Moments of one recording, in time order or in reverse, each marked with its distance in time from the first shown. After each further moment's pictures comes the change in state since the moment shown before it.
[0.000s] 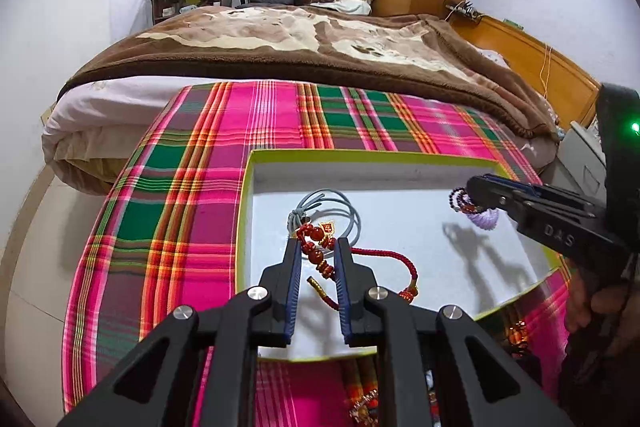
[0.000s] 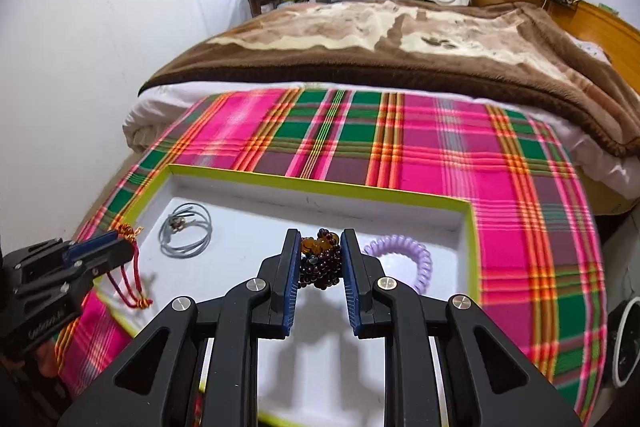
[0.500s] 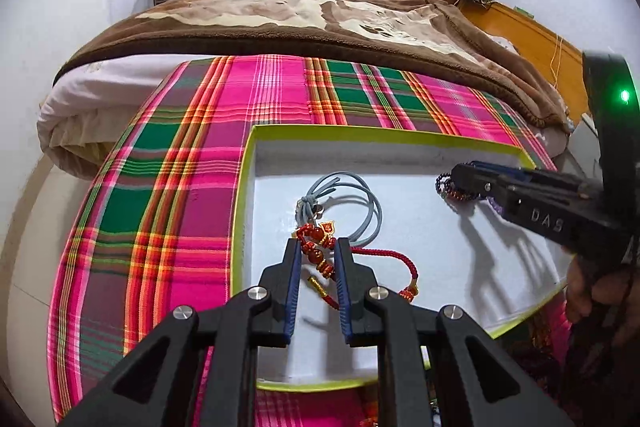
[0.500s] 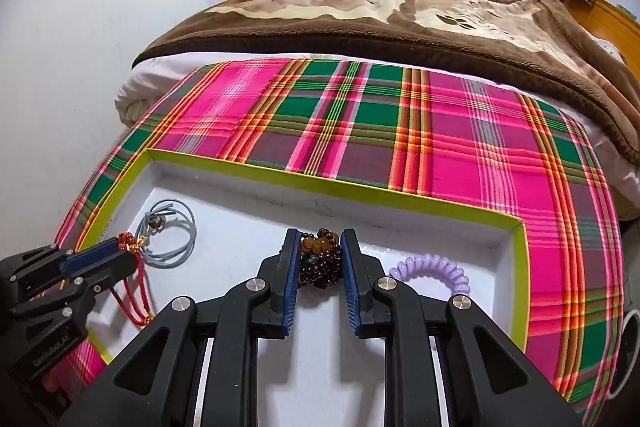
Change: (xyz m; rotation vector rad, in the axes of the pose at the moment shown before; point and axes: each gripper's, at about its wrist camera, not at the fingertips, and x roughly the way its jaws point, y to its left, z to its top) left arm 0.024 0.004 -0.001 -0.008 0.063 0.014; right arm 0.040 0.008 0.012 -0.033 0.095 -0.001
